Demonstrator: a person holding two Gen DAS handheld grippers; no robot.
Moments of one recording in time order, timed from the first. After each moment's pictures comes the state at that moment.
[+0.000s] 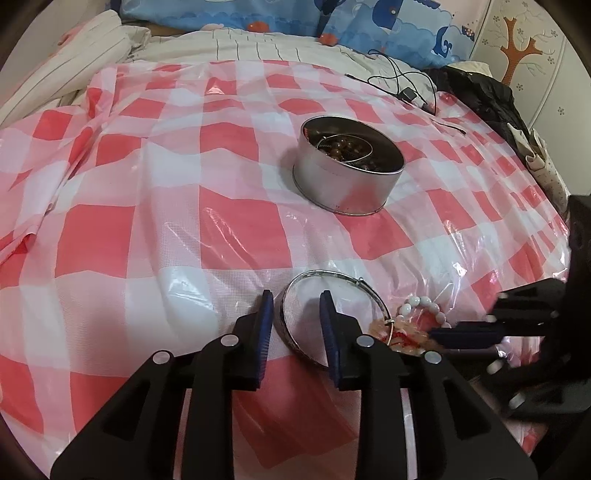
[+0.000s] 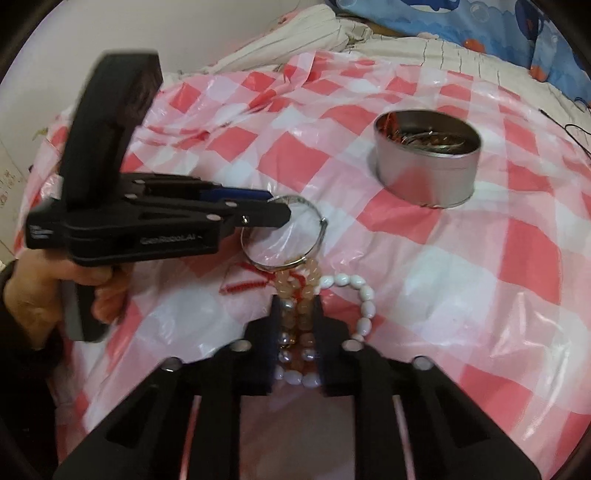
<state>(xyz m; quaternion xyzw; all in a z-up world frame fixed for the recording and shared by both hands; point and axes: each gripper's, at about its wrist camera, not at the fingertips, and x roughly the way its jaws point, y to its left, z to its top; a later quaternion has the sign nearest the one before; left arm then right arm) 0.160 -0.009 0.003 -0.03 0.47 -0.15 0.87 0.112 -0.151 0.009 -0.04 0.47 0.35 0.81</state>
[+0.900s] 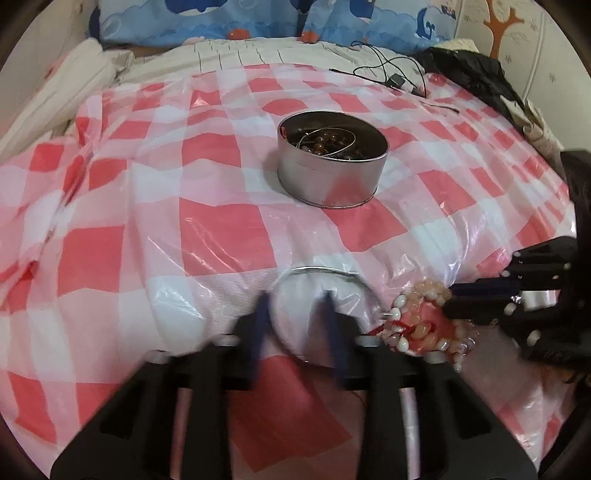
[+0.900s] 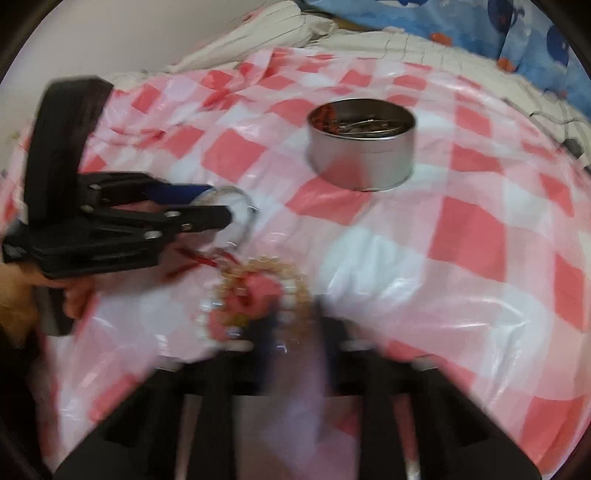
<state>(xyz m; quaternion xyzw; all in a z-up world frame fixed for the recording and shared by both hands) 0.153 -0.028 0.004 0.04 0.46 -0.15 0.87 0.122 -0.185 0.009 -0.04 0.49 0.29 0.82</state>
